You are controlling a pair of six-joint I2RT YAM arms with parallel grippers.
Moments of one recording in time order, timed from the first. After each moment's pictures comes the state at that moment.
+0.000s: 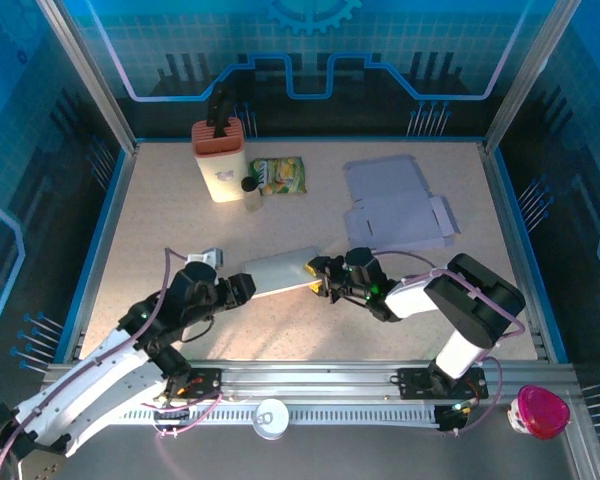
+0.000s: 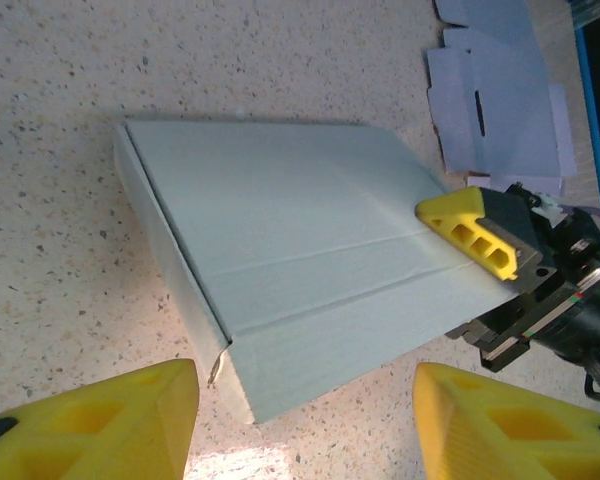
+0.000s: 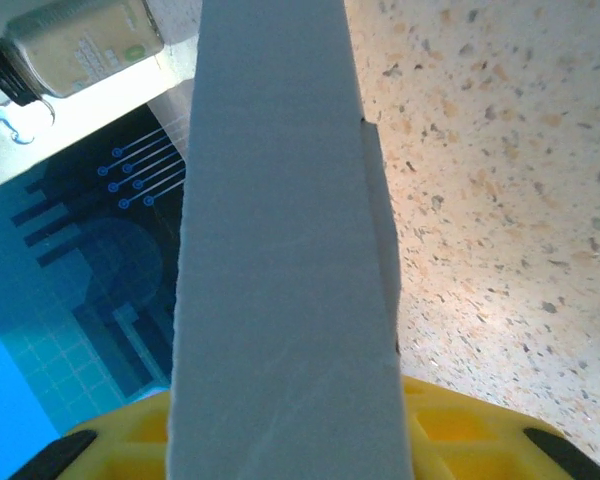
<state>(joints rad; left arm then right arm) -0.65 0.61 0.52 -0.59 -0.05 -0.90 0.73 1.66 0.47 0.74 -0.26 1.86</state>
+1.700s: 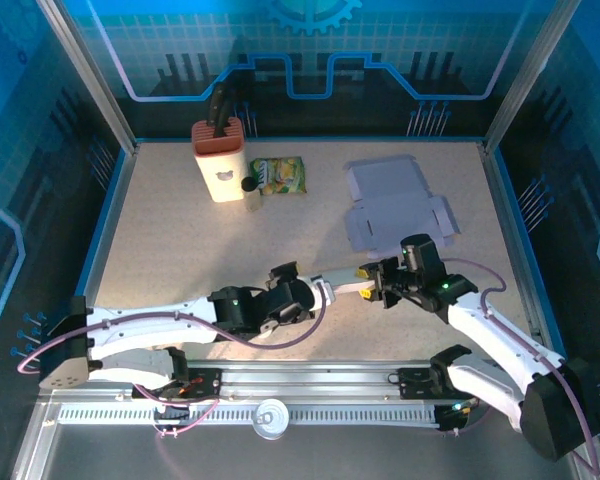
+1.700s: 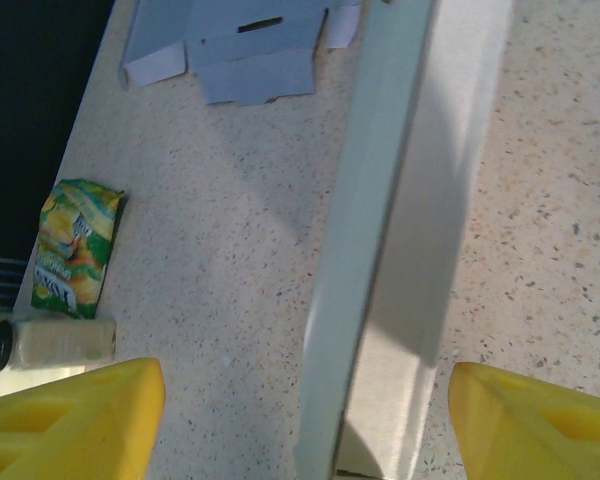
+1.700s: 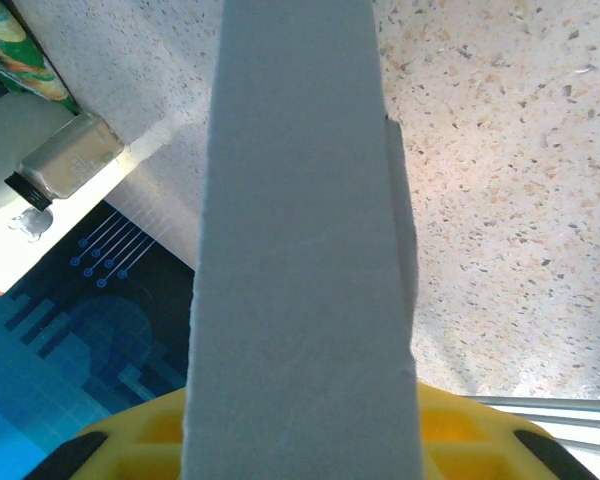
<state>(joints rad) -1.21 1.24 0.85 -0.44 -0.54 0.30 0.40 0.96 0.52 -0.36 -0.49 1.80</state>
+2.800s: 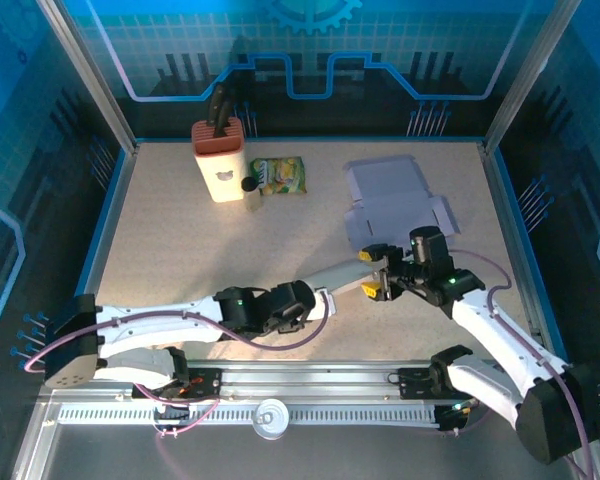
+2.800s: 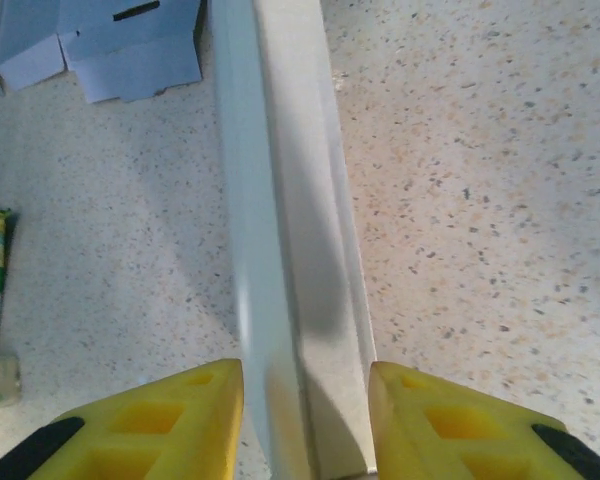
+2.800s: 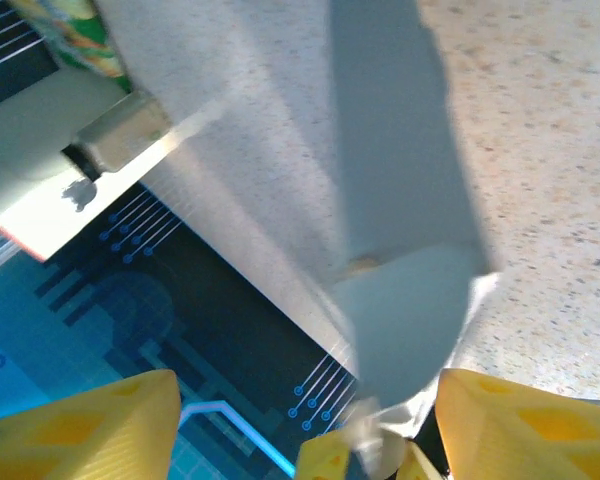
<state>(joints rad) -1.18 1.26 0.81 -0.45 -0.35 0.31 0.34 0.94 0.60 -0.39 -0.53 1.71</state>
